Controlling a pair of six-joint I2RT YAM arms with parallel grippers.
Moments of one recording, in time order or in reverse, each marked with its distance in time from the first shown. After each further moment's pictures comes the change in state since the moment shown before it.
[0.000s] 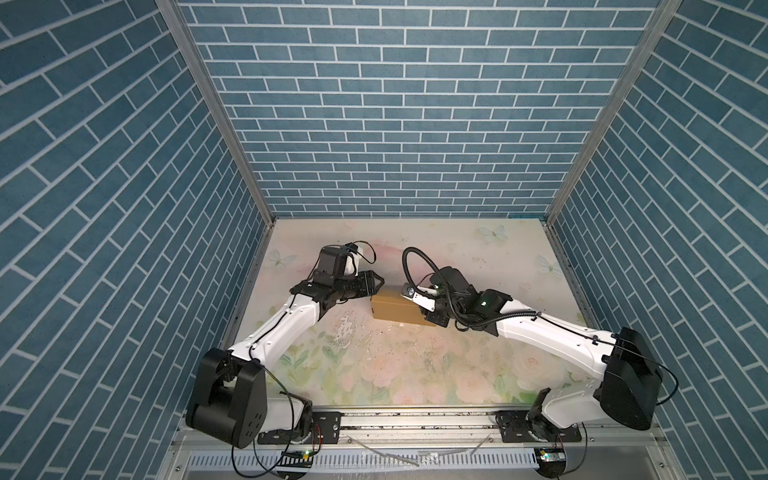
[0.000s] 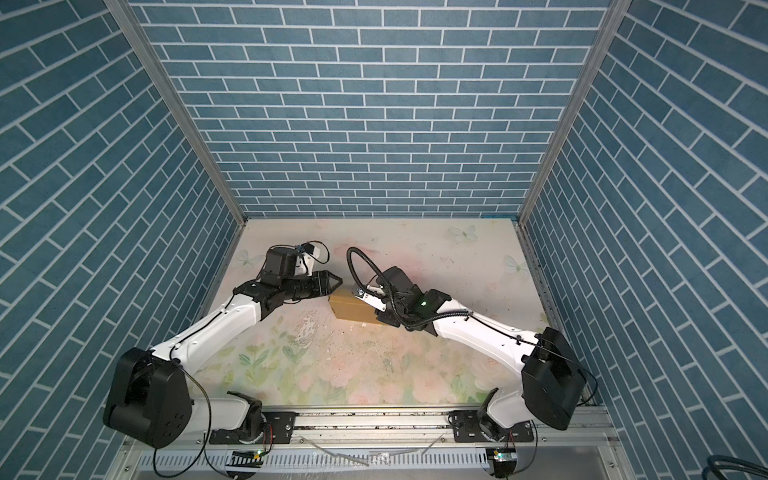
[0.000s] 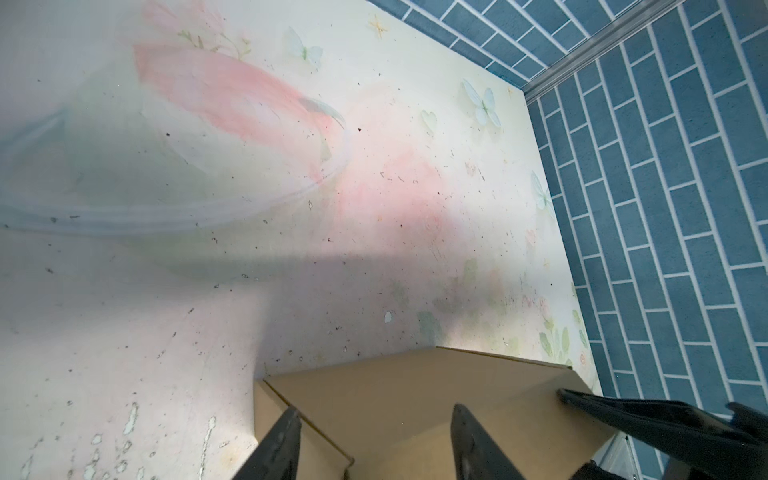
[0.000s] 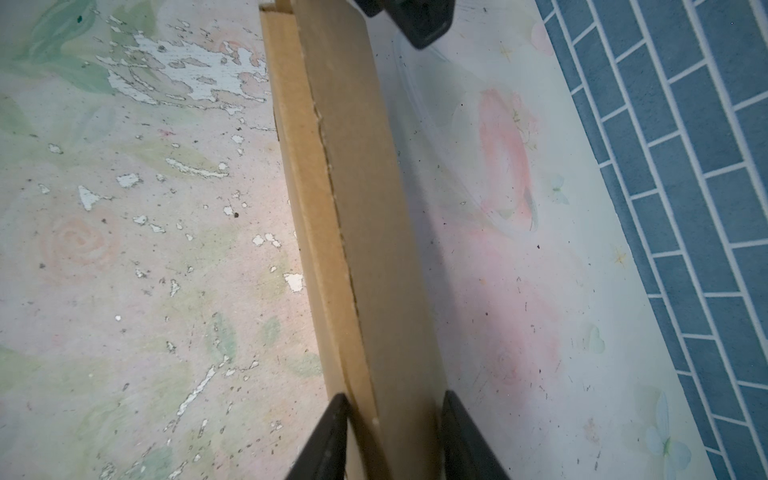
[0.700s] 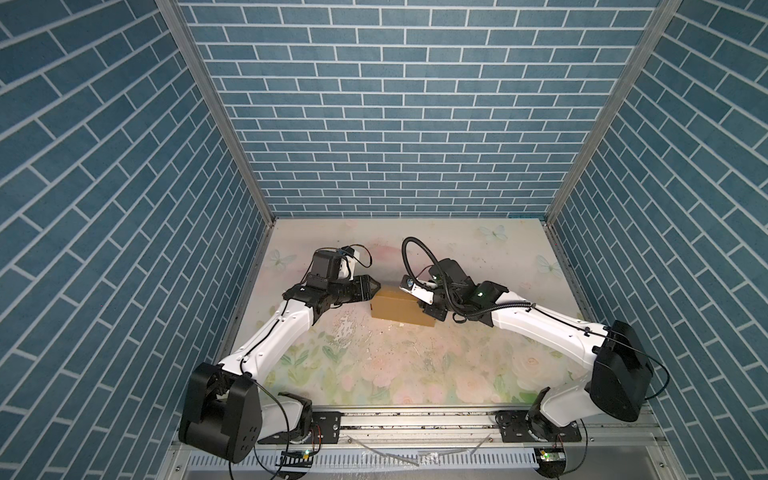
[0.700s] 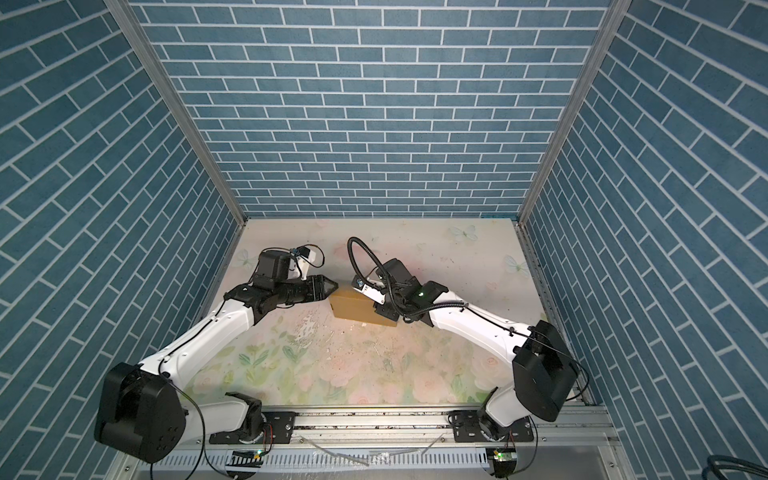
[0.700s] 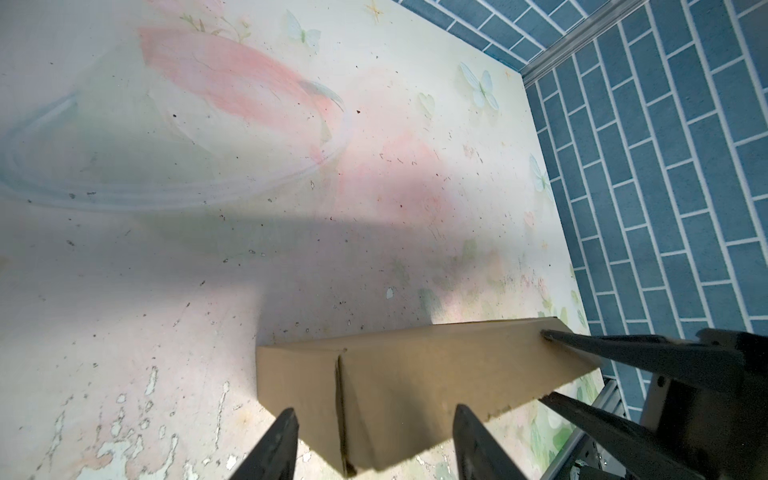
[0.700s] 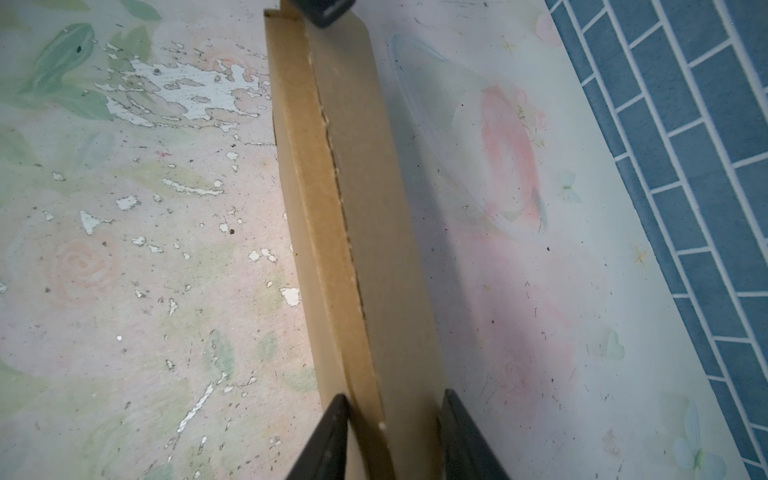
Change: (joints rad) left arm 0.017 -0.089 -0.060 -0.058 0.034 0.030; right arm -0.051 0.057 0.065 -0.027 -0.064 0.022
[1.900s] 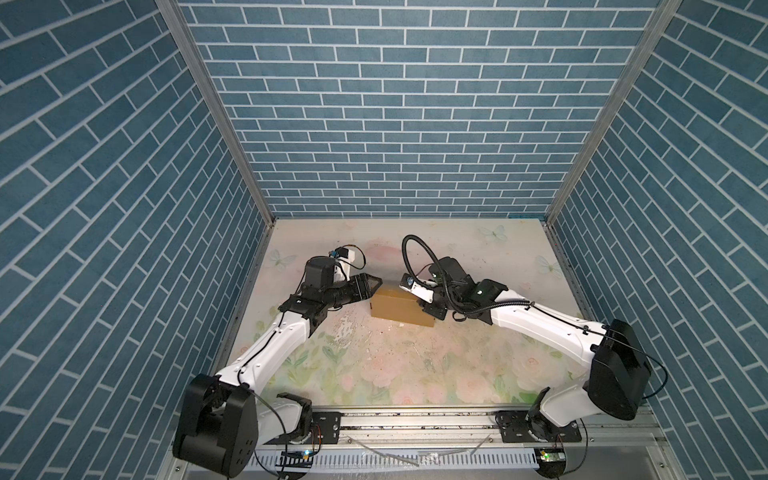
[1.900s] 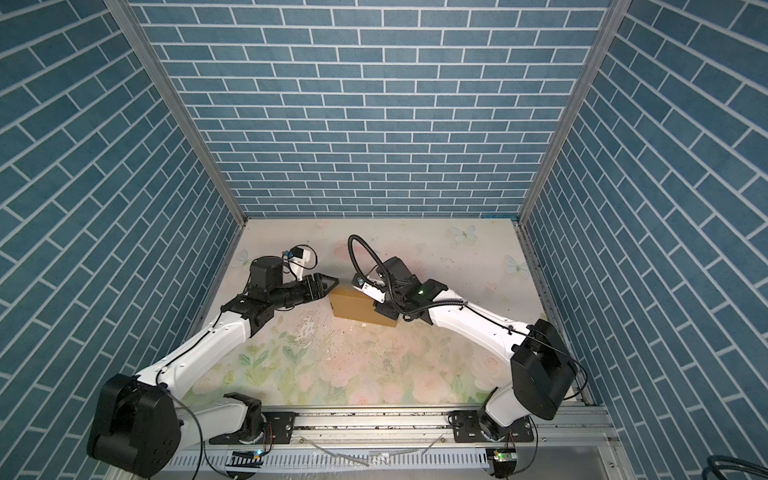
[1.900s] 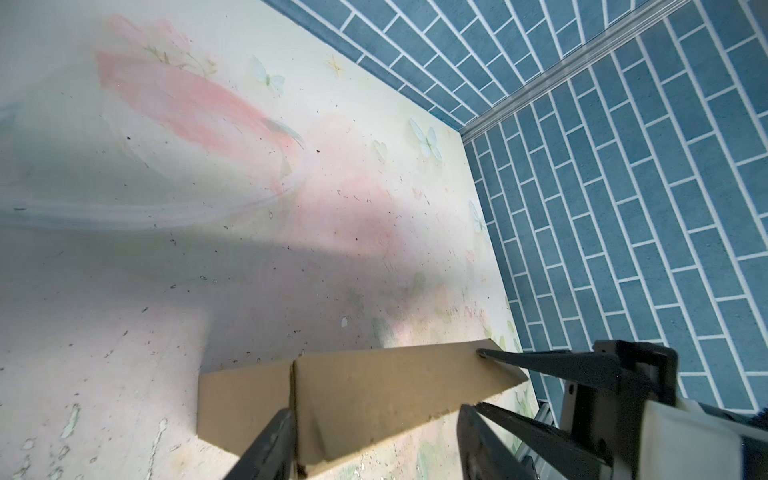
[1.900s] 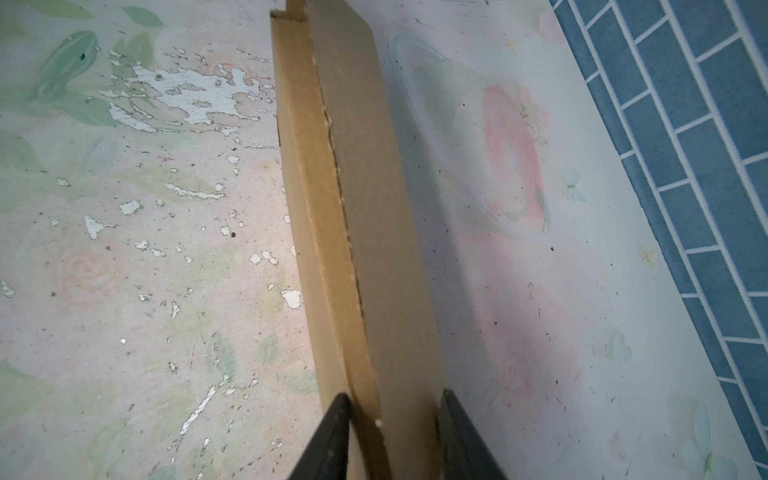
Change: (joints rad) left arm 0.023 -0.023 -0.113 0.264 0.093 -0.167; right arm -0.004 0.010 0.015 -0.011 -0.016 0.012
